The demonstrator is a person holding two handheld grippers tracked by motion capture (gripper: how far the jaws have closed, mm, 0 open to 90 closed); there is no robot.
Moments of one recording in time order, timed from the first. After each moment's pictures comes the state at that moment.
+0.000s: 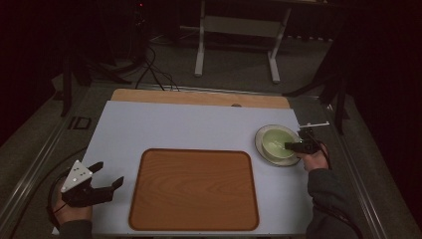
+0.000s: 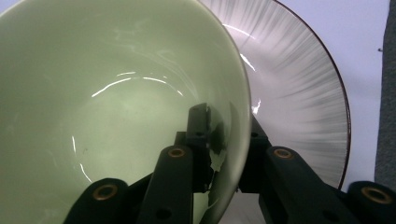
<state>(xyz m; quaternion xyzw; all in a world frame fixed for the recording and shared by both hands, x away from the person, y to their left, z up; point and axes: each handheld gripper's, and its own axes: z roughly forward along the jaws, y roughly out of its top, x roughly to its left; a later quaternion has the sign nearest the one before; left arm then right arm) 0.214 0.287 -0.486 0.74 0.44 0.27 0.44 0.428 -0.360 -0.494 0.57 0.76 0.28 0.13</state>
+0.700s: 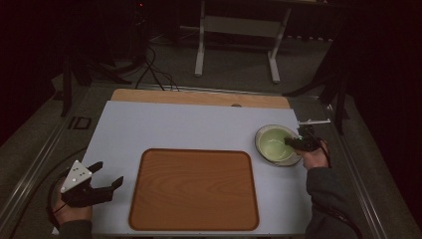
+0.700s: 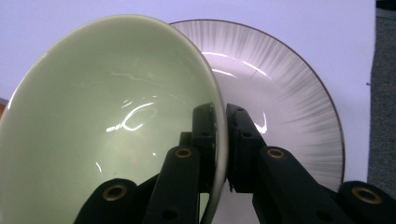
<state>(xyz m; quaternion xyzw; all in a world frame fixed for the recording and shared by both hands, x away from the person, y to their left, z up) 0.213 0.288 -0.486 0.74 0.44 0.27 0.44 0.422 -0.350 -0.475 0.55 0.76 0.30 0.16</state>
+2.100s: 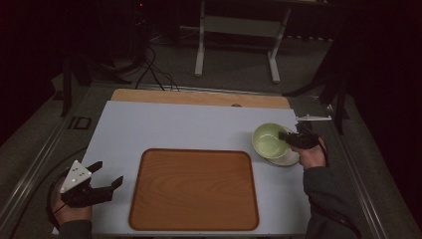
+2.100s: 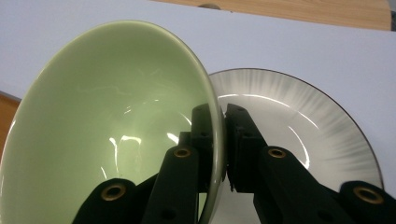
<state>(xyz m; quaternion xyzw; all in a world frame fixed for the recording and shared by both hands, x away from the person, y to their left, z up) 0.213 0.288 -0.485 0.73 0.44 0.27 0.44 0.410 -0.326 -0.445 0.51 0.76 0.37 0.16</state>
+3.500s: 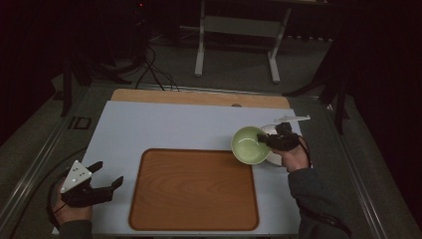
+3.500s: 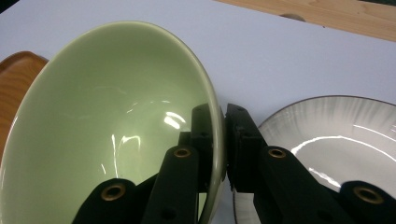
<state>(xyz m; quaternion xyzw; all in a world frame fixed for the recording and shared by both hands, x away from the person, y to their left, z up) 0.213 0.288 -0.485 0.74 0.43 0.27 0.44 0.397 -0.265 -0.440 0.44 0.80 0.39 0.12</state>
